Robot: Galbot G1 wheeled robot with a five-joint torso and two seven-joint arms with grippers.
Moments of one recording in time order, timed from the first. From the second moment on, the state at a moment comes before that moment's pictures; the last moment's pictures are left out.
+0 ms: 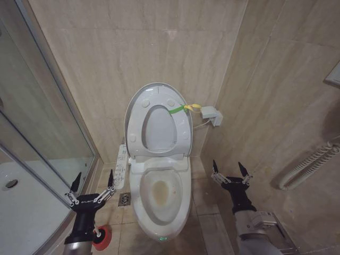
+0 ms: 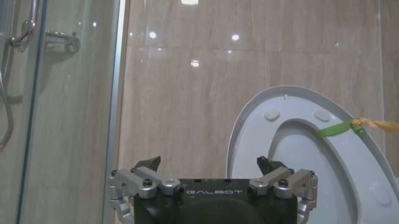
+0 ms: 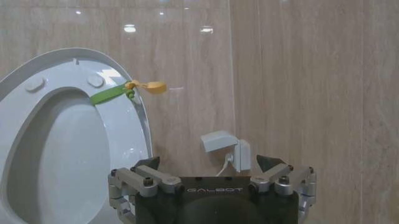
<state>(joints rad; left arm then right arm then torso) 1.80 -1.32 -0.51 -2.35 -0.13 -0.29 -0.25 -1.61 1.46 0.55 2.29 0.16 -0.01 0.15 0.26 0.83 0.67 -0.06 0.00</state>
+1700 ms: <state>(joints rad) 1.81 -1.33 -0.51 -2.34 -0.07 -0.31 -0.26 -1.61 1.46 0.55 2.29 0.16 -0.01 0.15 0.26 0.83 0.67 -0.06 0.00</state>
